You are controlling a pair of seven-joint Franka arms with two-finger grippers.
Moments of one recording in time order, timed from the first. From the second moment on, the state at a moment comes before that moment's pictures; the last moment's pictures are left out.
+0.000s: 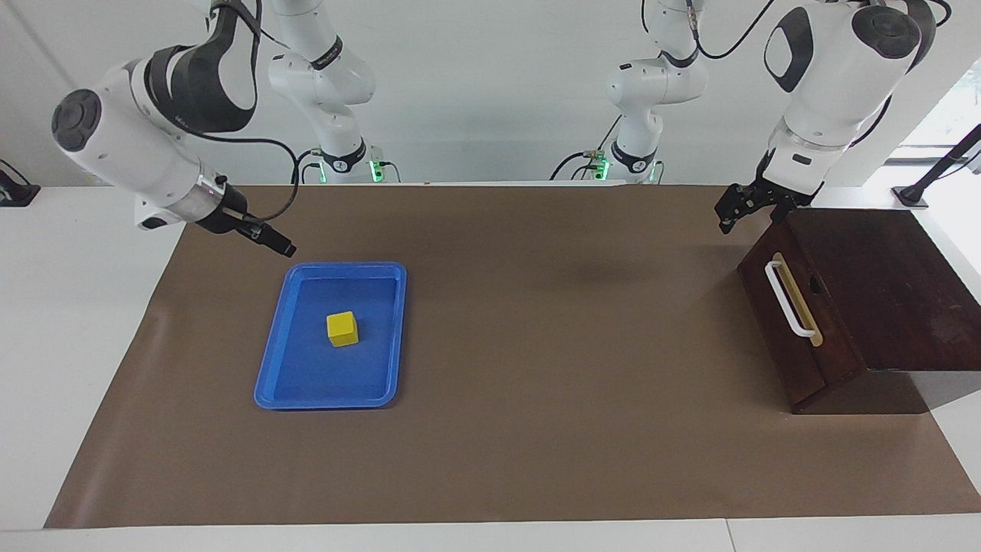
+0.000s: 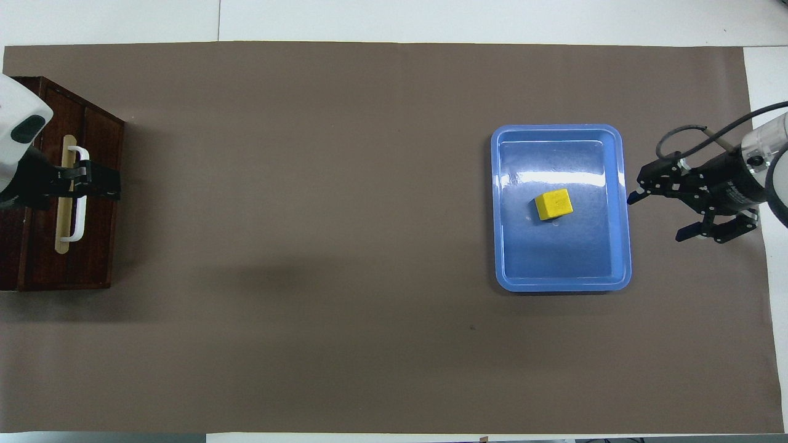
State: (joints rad) left arm 0.04 -0.03 -0.16 -1.75 0.14 1.73 -0.19; right arm -0.16 0.14 0.04 -1.73 0.29 1.58 0.56
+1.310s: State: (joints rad) left arm 0.09 0.15 -0.15 -2.02 0.57 2.23 -0.11; right arm -0.21 0.53 0.03 -1.67 0.65 1.68 0.85
